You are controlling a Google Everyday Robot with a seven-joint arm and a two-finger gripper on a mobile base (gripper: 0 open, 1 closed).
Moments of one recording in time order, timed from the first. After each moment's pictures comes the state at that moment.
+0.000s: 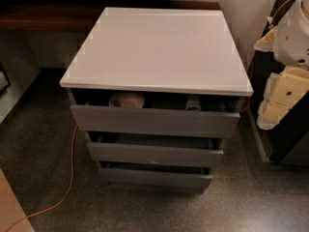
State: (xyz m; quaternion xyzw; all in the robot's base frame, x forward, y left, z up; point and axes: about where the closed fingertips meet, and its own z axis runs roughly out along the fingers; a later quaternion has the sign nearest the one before) arm 0.438 -0.217 0.976 -0.60 0.78 -0.03 0.16
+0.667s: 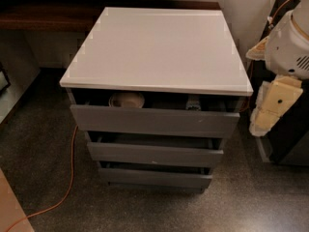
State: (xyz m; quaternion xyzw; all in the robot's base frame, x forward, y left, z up) arm 0.438 -0.208 0.958 -0.61 0.78 -0.01 0.16
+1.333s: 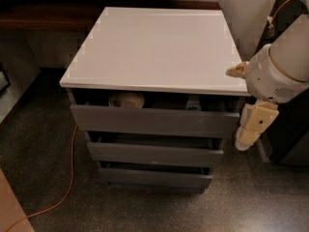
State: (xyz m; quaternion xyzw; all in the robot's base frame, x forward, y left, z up) arm 0.449 -0.192 0.903 -0.66 0.73 0.01 0.19
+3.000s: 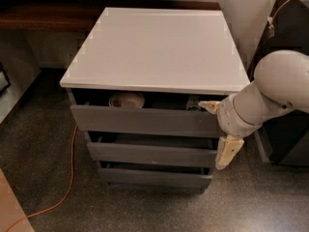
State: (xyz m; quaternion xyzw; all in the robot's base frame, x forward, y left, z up) arm 0.482 -0.172 0.771 -0.74 0.64 0.01 0.21
